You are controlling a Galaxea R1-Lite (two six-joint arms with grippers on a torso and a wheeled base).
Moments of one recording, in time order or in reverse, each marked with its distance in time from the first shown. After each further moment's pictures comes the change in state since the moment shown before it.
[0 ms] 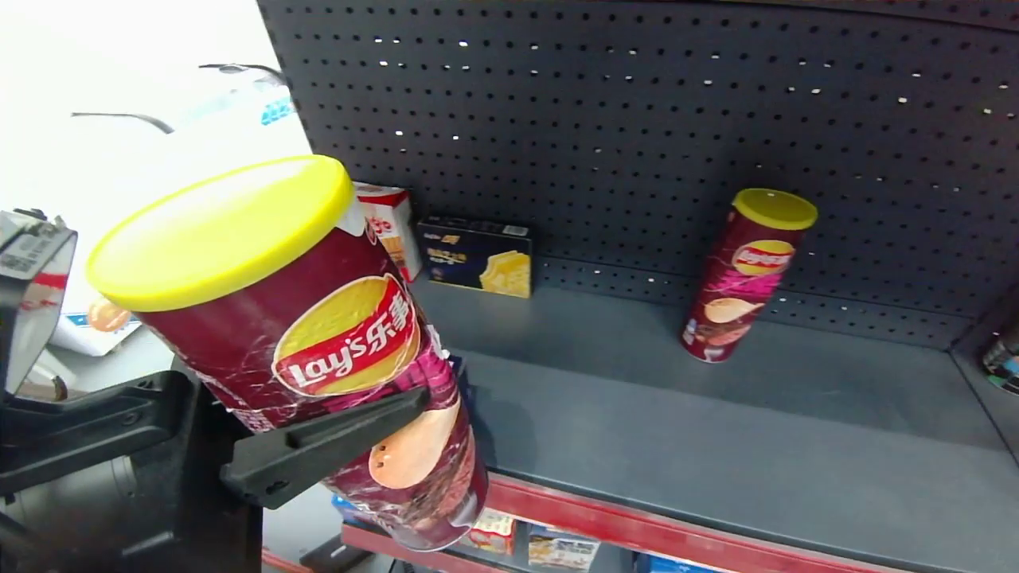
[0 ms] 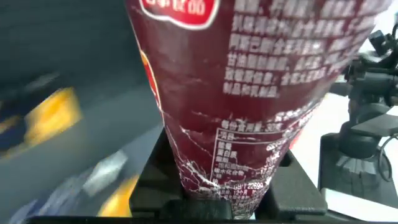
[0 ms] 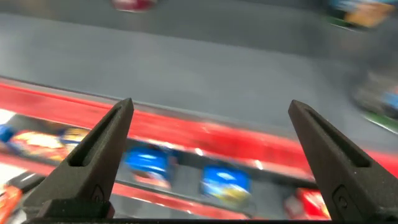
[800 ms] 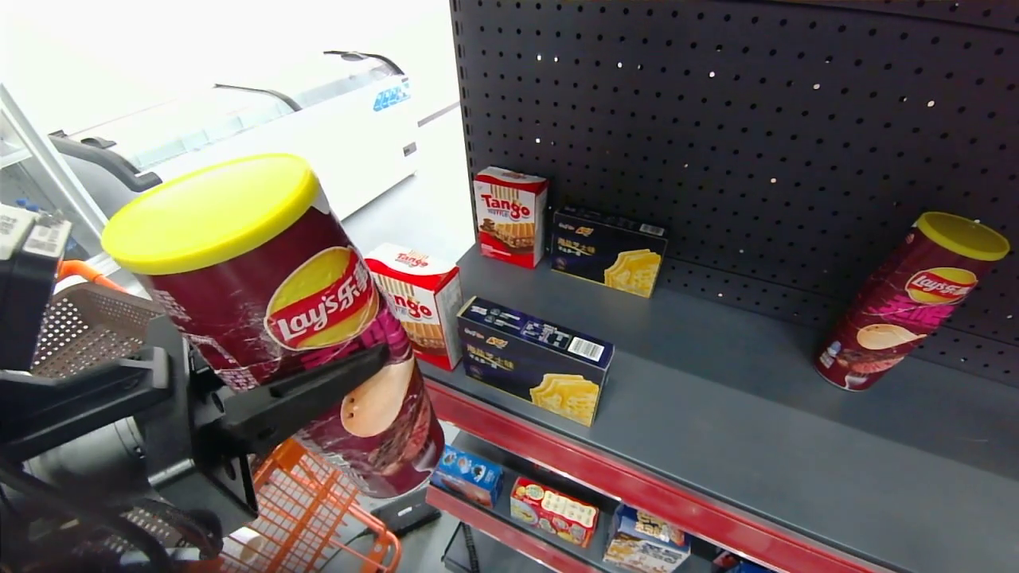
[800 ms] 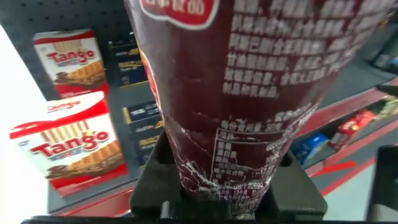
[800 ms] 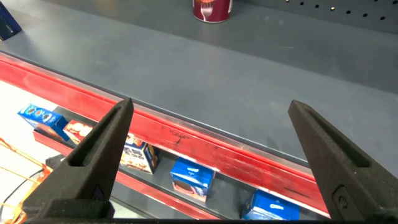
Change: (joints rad) left arm 0.103 -0.011 0.021 0.000 0.076 0.014; right arm 0.000 0.000 0.000 0.000 0.000 0.000
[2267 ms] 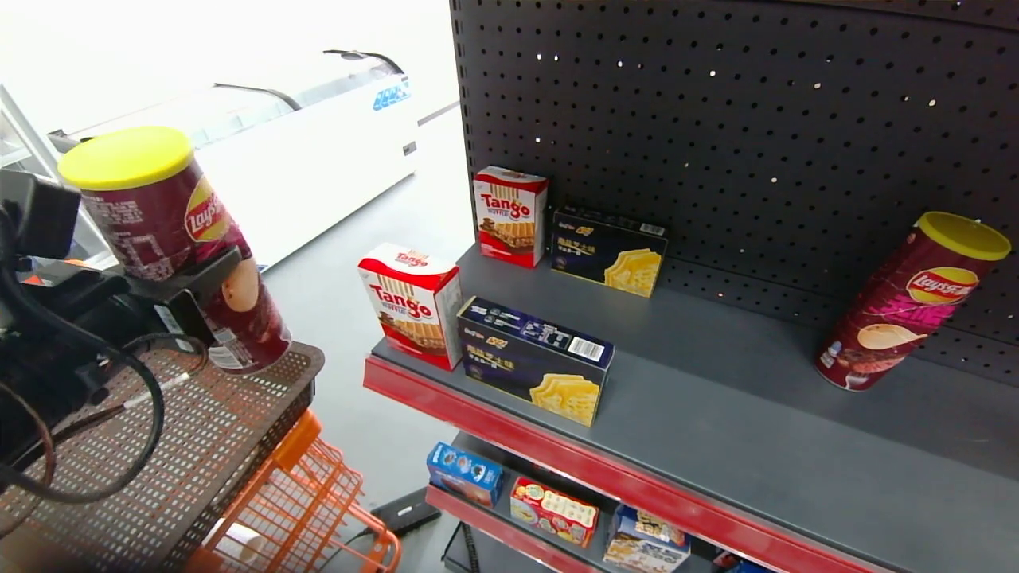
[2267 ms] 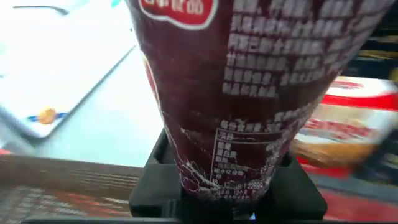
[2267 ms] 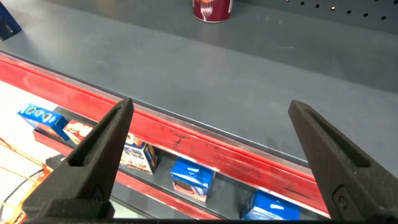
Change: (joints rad) left arm 0.429 0.139 -0.045 -0.110 0.320 0.074; right arm 0.000 0.000 0.000 0.000 0.000 0.000
